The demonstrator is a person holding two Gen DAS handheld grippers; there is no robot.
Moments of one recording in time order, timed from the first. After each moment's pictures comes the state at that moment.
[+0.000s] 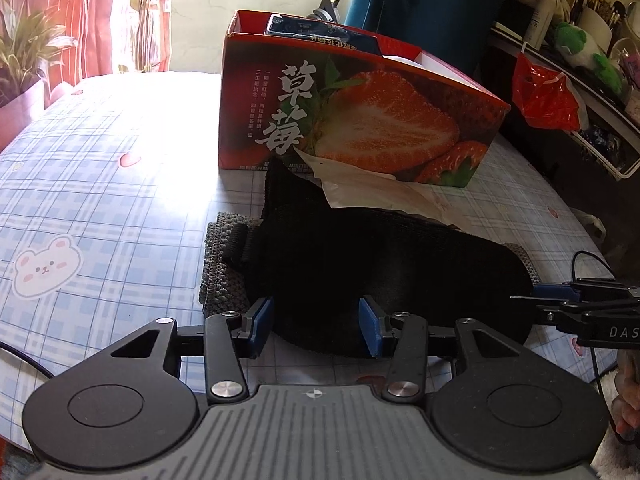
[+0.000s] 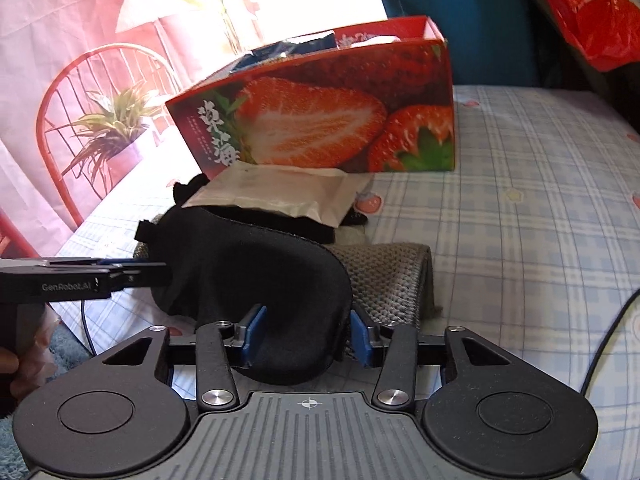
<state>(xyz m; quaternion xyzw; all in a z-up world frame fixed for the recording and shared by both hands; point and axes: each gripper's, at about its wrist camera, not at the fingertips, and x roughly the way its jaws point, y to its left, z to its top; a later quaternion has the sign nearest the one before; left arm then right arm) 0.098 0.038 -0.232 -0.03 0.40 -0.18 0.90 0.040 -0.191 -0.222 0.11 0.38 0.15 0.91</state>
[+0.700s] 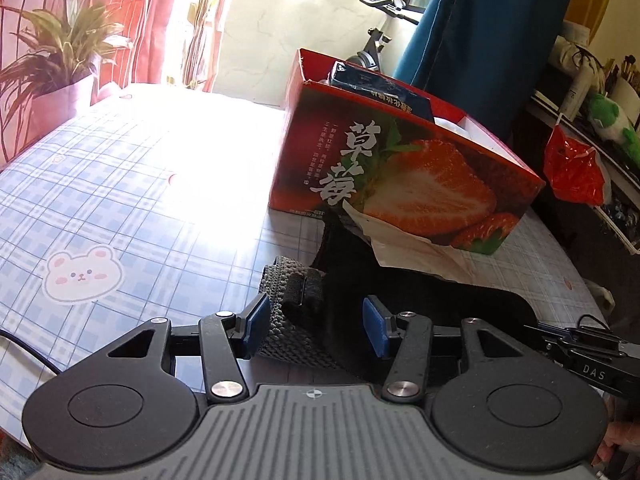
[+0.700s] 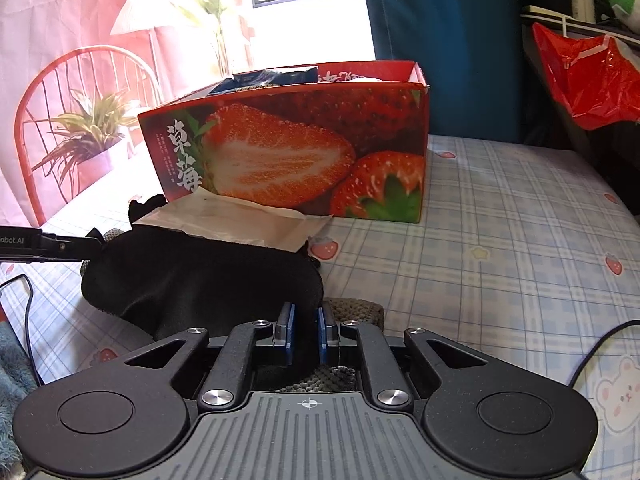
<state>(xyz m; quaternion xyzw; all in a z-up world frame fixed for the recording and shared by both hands) 0.106 0.069 -0.223 -0.09 0.36 -0.12 0.92 0.055 -0.199 -0.230 0.04 0.33 0.11 0.94</state>
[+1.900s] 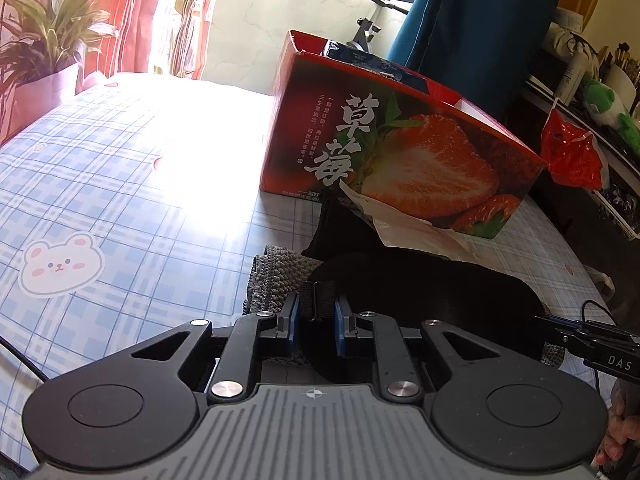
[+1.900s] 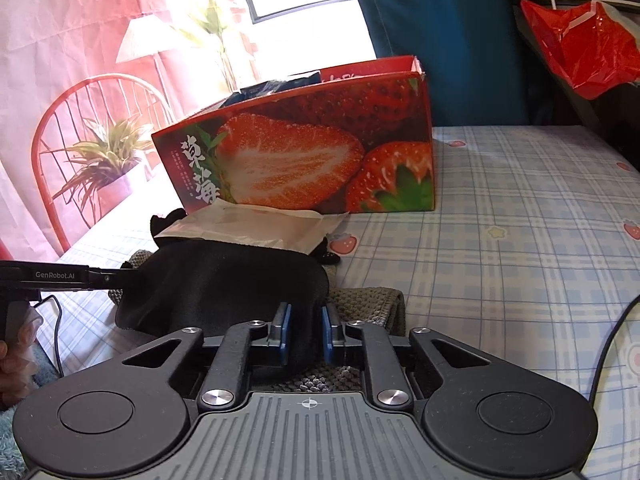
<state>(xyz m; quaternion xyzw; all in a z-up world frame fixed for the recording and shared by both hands) 0.112 0.068 -0.240 -0.09 0.36 -0.14 0.92 0.046 -0.206 -0.235 0.10 0.31 0.14 0.93</state>
